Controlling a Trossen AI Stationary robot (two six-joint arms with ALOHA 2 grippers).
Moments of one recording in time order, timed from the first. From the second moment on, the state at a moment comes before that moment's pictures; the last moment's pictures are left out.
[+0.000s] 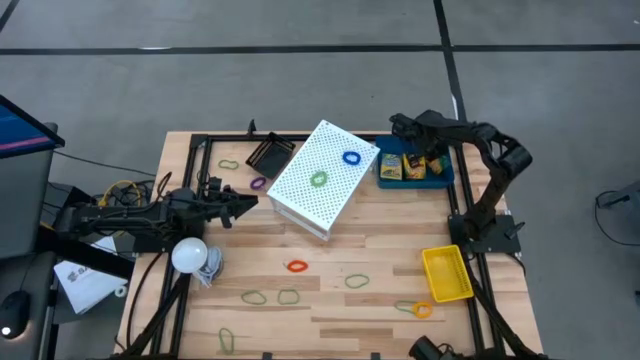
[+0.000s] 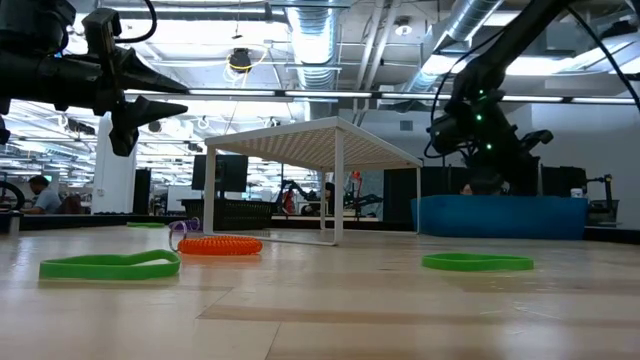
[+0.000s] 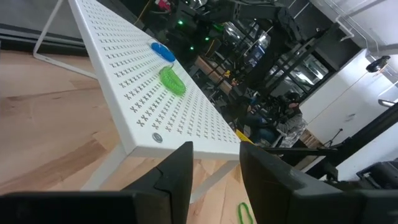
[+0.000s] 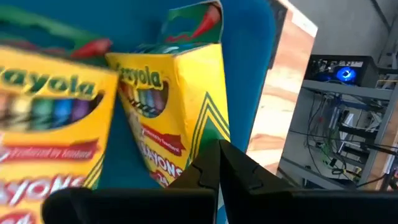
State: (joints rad) left arm 0.11 0.29 0.01 0.27 -0.17 -0.71; right arm -0.87 1.74 1.09 -1.15 0.59 0.48
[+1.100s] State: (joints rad) left arm 0.11 0.29 0.01 0.27 -0.12 -0.71; right arm -0.56 1.59 1.17 -1.14 0.40 0.70
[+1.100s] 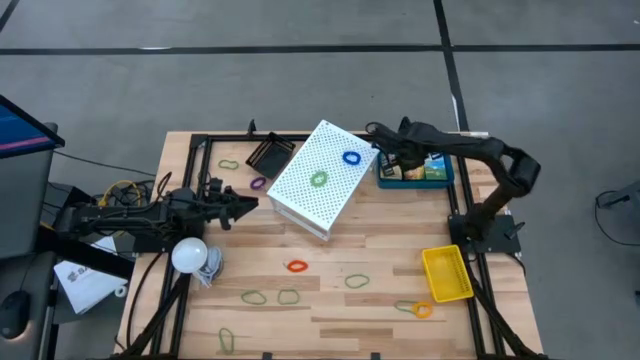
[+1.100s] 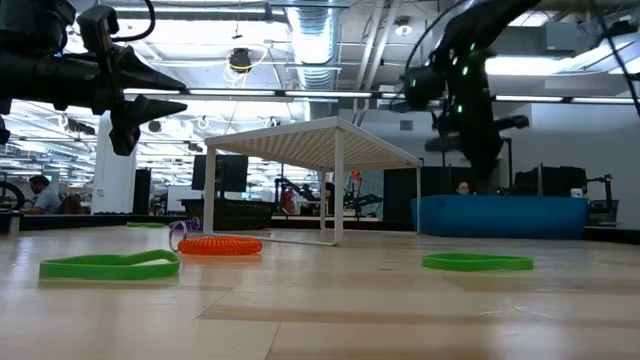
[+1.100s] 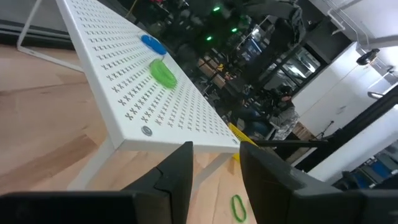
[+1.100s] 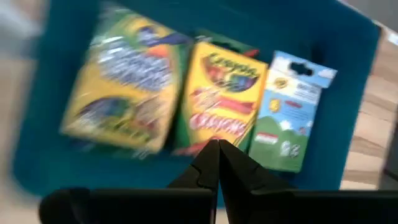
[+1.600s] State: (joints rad) left arm 0.11 0.29 0.01 0.26 -0.04 -0.63; right arm 0.10 1.01 0.94 -0.81 0.12 0.59
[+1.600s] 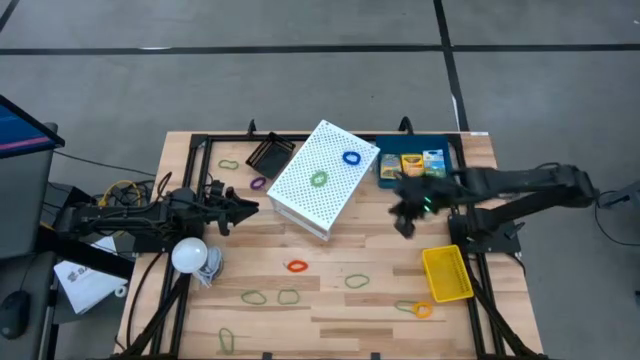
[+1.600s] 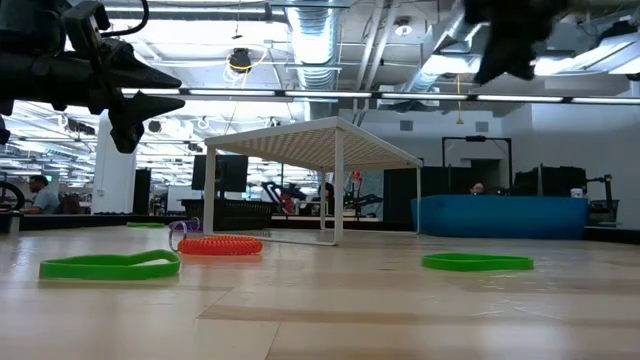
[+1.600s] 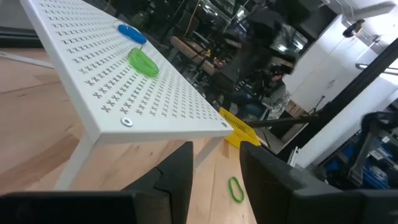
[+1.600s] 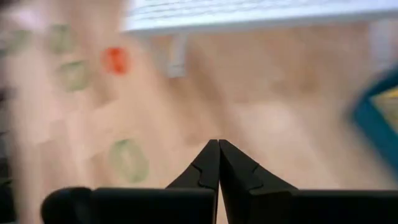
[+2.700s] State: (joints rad) left arm 0.11 0.29 0.01 0.37 0.08 -0.68; right arm 0.63 0.76 0.46 0.09 0.42 0.81
